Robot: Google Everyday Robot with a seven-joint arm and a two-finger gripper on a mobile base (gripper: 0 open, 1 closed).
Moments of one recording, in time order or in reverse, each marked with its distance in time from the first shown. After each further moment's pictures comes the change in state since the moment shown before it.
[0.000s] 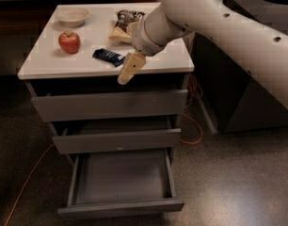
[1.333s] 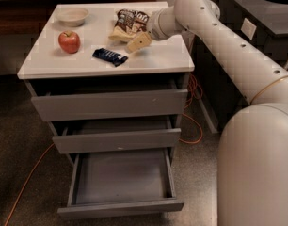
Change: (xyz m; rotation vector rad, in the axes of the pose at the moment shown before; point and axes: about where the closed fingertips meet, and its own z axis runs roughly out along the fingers) arm 0.069 -0.157 0.057 0.248 -0.143 0.347
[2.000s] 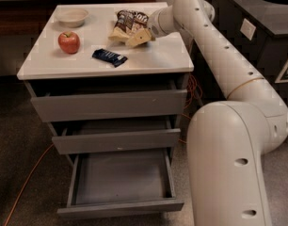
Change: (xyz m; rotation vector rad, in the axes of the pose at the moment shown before) arm 0.002 -0.036 0.038 0.012 -0.017 0.059
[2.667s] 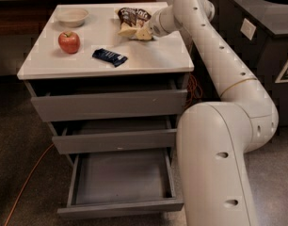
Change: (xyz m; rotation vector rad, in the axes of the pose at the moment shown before) arm 0.012 -0.014 0.007 0.005 0.046 -0.004
